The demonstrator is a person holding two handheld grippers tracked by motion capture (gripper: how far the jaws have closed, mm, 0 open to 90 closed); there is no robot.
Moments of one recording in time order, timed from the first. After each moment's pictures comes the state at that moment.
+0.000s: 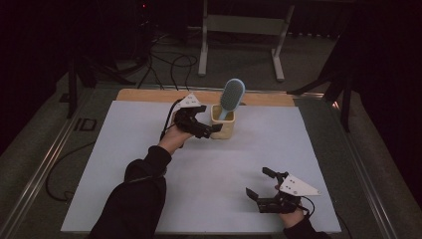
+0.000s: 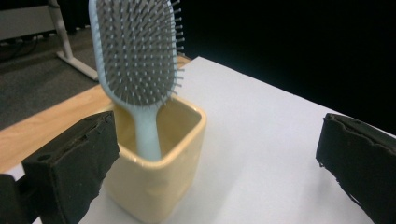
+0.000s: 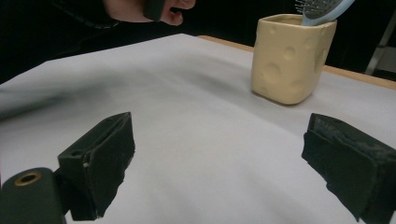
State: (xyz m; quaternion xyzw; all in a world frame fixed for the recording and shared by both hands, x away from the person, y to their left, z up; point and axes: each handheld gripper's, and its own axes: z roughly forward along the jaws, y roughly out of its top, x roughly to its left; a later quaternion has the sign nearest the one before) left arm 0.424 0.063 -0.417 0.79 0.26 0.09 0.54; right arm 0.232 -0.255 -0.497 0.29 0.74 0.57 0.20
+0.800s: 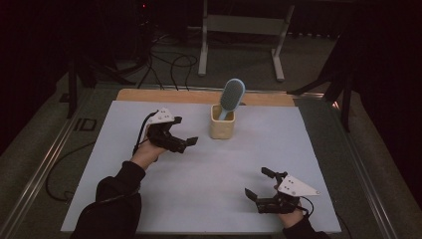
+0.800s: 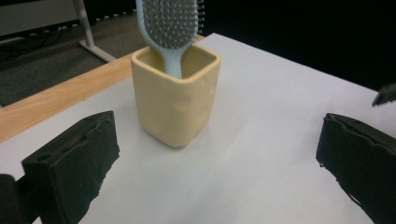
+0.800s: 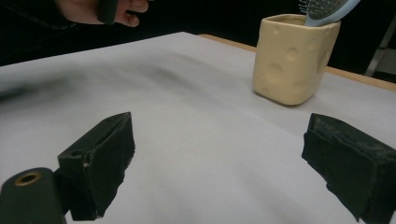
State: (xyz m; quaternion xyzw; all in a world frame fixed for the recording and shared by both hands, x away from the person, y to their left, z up) left arm 0.379 0.129 -0.427 0.80 0.28 0.12 0.52; right arm 0.232 -0.252 -0.496 0.29 0.74 0.57 0.21
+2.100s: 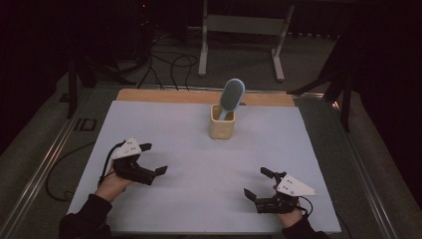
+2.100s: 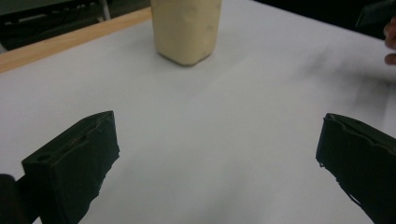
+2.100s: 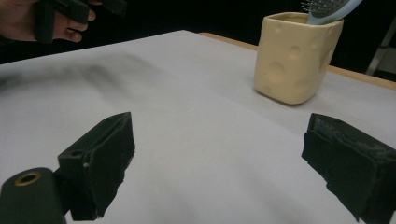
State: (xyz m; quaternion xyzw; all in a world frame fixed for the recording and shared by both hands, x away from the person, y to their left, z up) left arm 0.301 0.207 -0.459 0.81 0.29 0.13 0.49; right arm 0.232 -0.250 -0.497 0.29 0.75 0.56 0.21
